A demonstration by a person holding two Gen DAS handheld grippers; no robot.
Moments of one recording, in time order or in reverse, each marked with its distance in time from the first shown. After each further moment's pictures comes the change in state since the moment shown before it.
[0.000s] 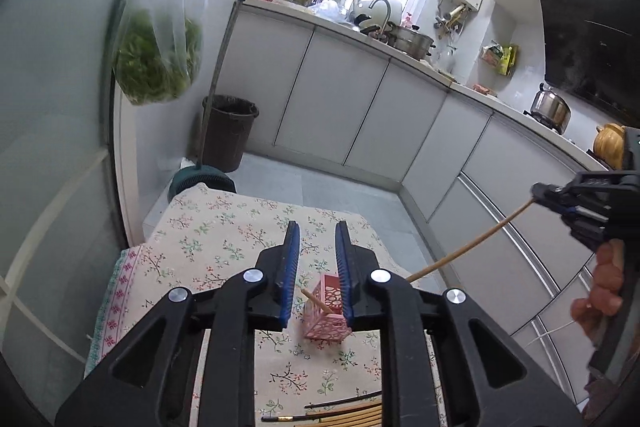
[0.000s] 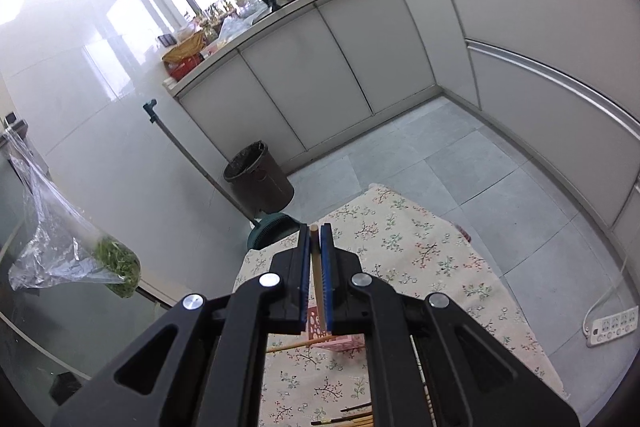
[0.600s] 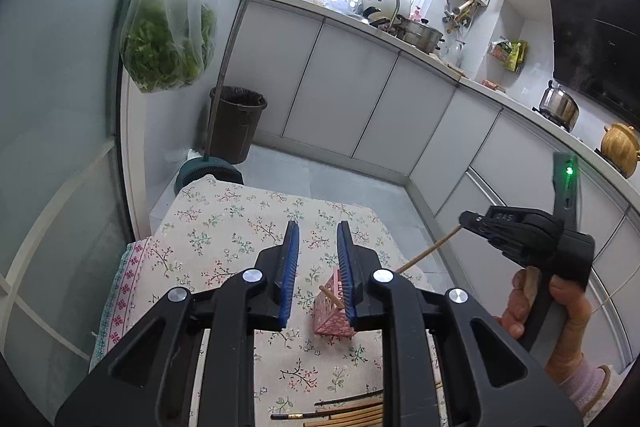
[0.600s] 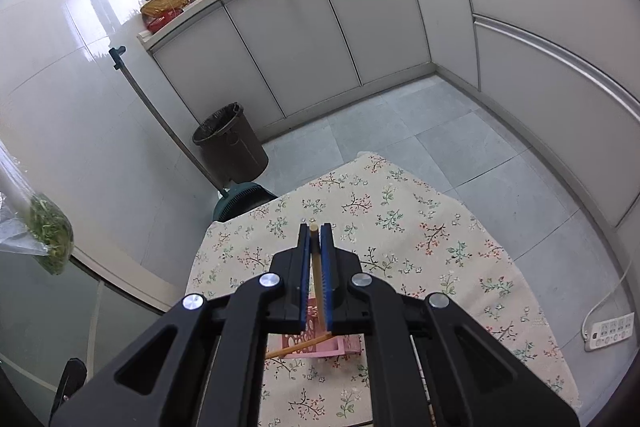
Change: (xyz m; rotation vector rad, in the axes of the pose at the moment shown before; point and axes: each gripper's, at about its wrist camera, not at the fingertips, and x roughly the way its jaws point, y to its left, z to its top) left arm 0.009 0.011 -0.003 -0.004 0.041 0.023; right arm 0.113 0.004 -0.043 -0.049 0.093 -0.083
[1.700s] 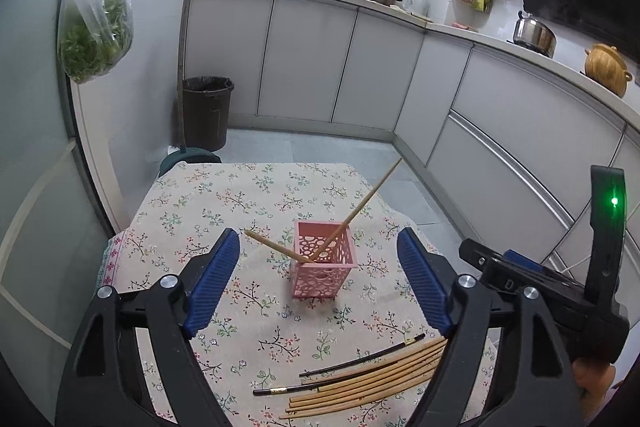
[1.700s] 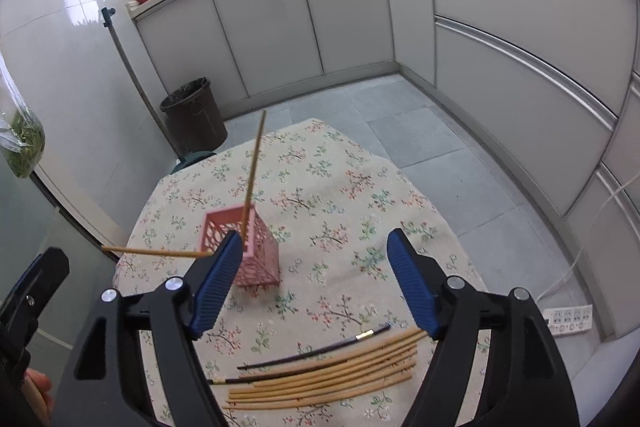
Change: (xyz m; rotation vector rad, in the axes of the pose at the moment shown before) left arm 0.020 -0.064 -0.053 0.189 0.092 -0.006; right arm -0.067 -0.058 -0.098 -0.088 -0.034 -0.177
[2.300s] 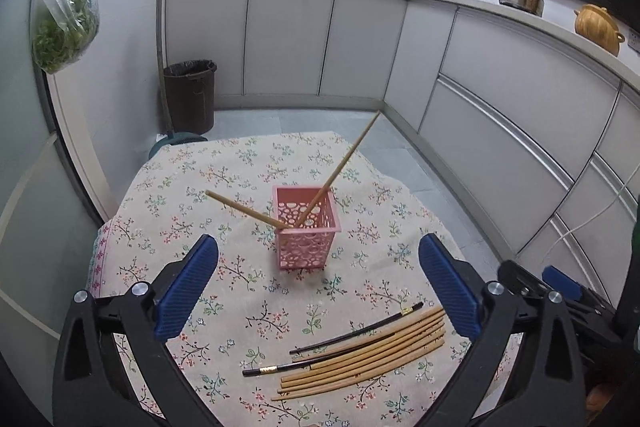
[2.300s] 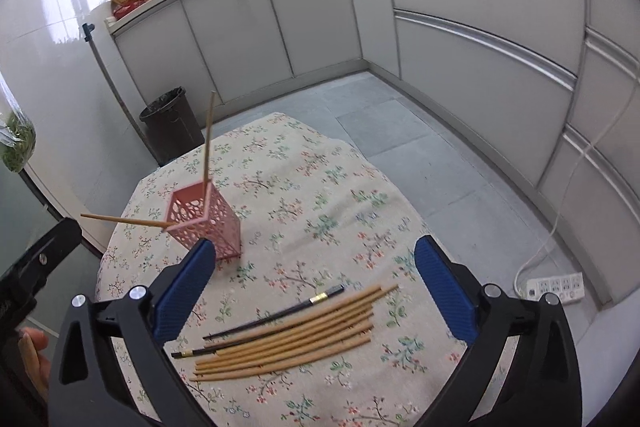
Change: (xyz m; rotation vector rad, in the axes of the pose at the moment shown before) left arm 0.020 -0.023 -0.023 0.079 0.102 -0.017; right arm -0.031 -0.056 -0.054 0.094 -0.004 -0.045
